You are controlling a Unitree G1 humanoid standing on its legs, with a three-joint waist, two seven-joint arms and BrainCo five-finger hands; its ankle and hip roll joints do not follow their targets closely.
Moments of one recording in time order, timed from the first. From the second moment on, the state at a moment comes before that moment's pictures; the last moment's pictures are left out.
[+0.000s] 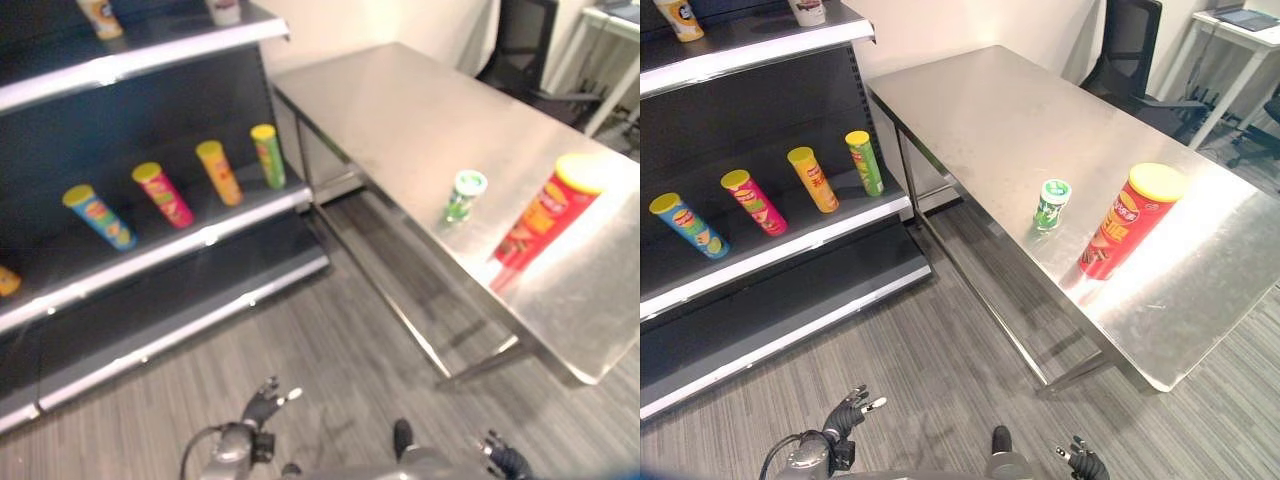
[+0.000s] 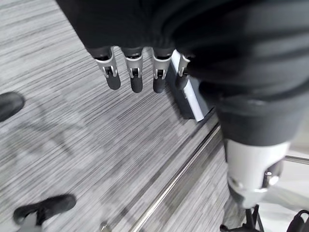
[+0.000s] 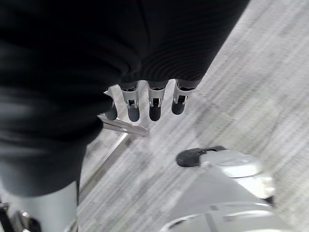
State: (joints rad) left arm 0.05 0.19 -0.11 0.92 -0.18 -0.16 -0.09; right arm 0.20 -0.27 -0.05 1.01 0.30 -0.12 0.14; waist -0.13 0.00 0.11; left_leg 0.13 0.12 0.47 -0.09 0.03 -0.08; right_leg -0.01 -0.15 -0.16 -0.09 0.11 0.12
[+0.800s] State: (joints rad) left arm 0.19 0.20 0.07 1.00 -0.16 -0.14 -0.09; right arm 0.57 -0.63 -0.64 -0.15 0.39 -0.03 0.05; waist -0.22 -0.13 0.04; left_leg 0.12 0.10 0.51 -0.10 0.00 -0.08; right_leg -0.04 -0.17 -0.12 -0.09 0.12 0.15
